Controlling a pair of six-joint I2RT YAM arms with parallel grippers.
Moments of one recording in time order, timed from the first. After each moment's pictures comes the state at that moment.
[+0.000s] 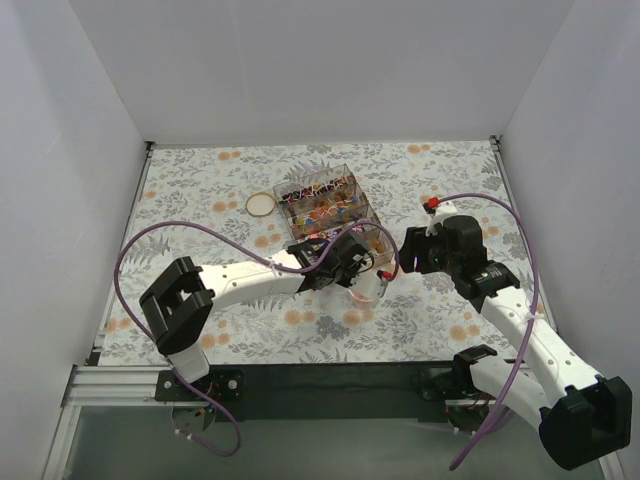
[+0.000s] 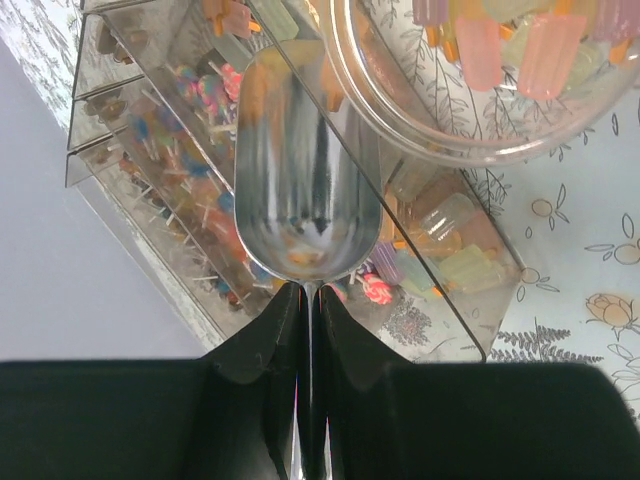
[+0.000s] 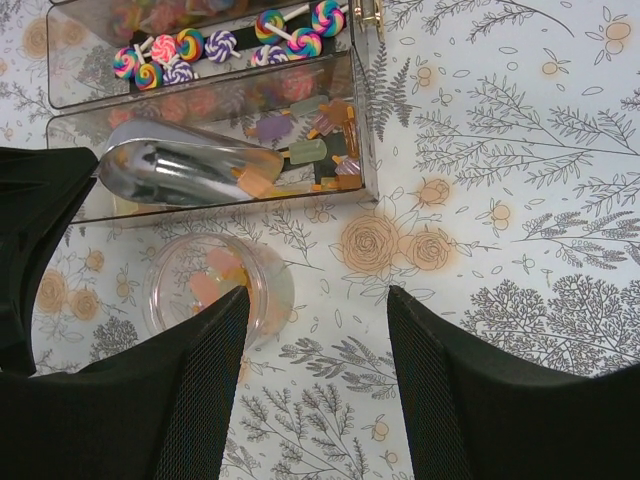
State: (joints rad) left arm -1.05 1.69 1.17 -0.41 -0.25 1.09; right arm 0.37 0.92 0.67 -0.37 -0.15 0.24
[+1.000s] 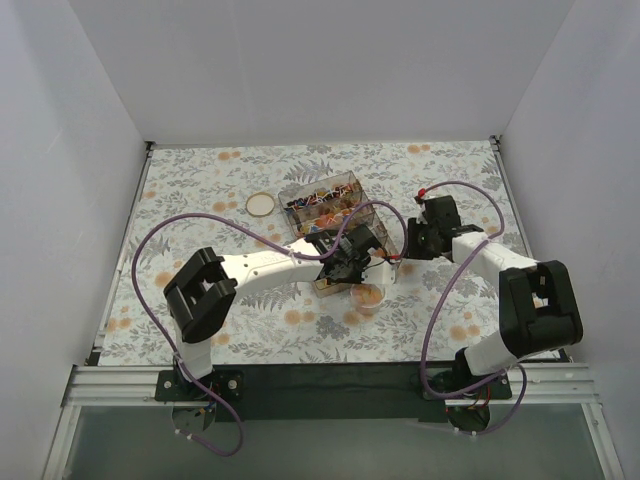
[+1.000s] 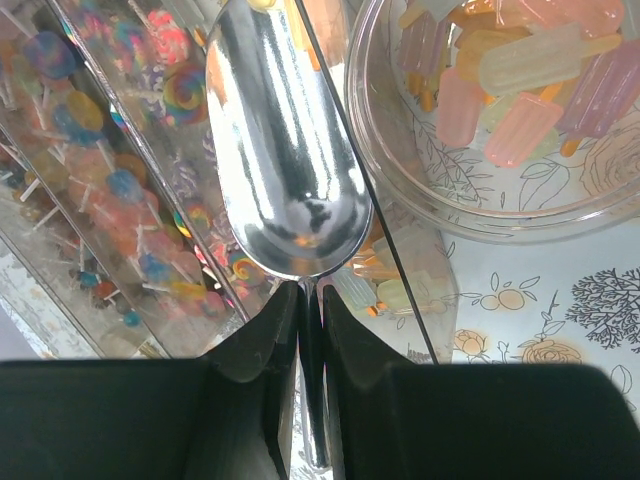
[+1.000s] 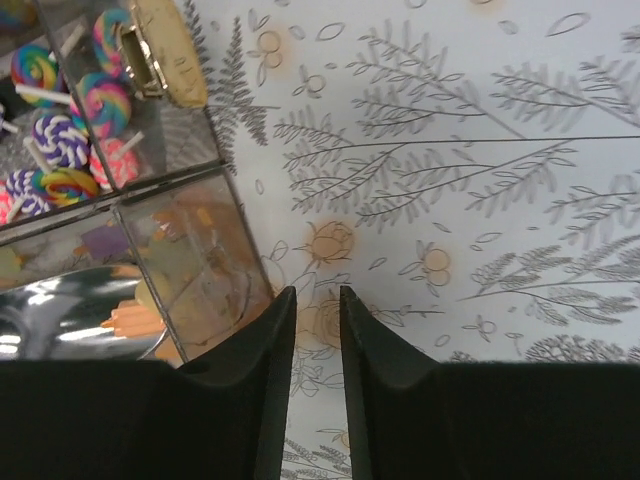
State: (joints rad) left arm -1.04 1.85 1.38 -0.64 -0.17 0.71; right arm 0.25 1.48 0.82 -0.28 -0.09 0.28
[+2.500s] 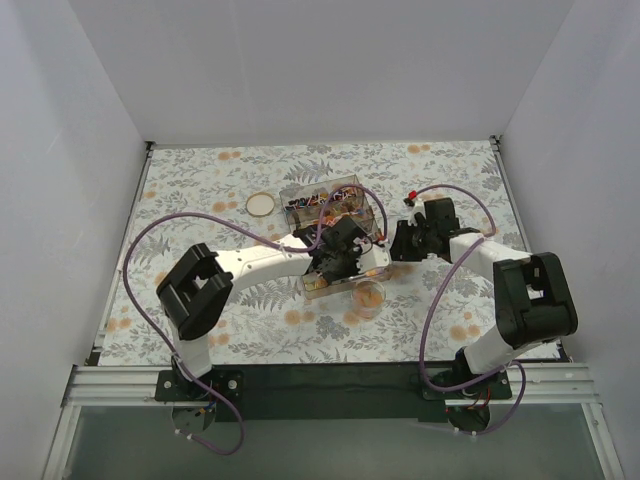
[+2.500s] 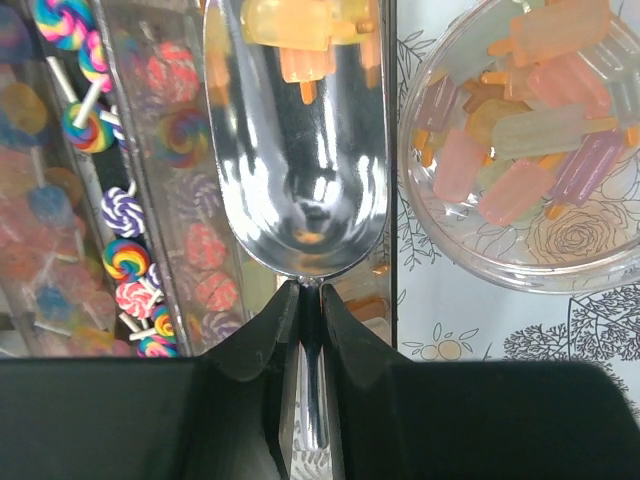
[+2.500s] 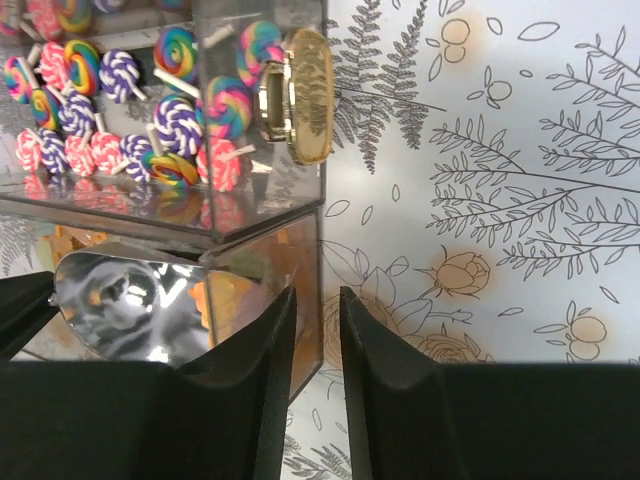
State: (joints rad) left arm -0.95 1.84 1.30 -0.51 0.03 0.50; right arm 0.24 1.57 0.79 -0.15 -0.44 0.24
